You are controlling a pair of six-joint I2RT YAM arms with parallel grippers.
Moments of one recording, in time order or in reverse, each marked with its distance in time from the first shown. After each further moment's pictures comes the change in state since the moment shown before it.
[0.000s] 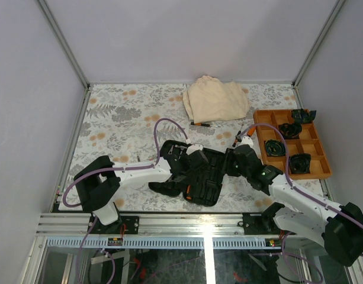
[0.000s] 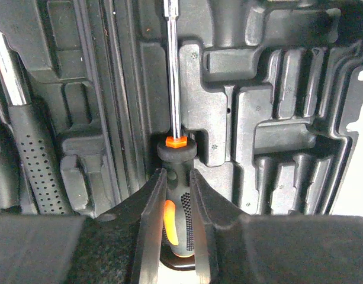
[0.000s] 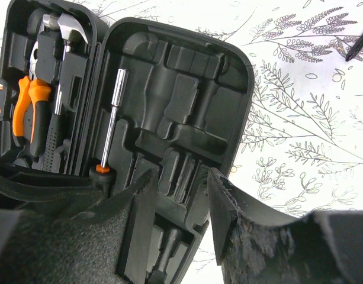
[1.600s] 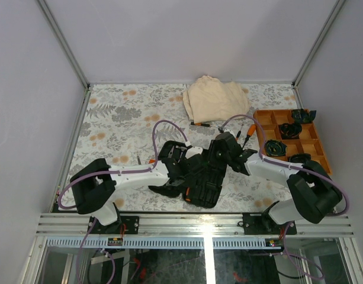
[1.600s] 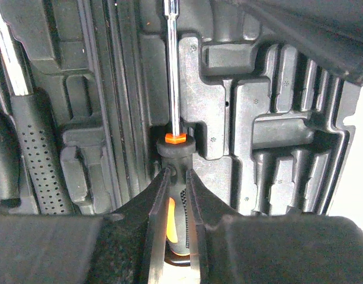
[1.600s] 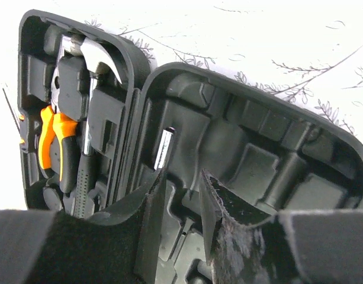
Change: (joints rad) left arm -0.038 -0.039 -0.038 0.010 -0.014 -0.008; right arm 0.000 0.447 0.182 0.186 -0.120 0.077
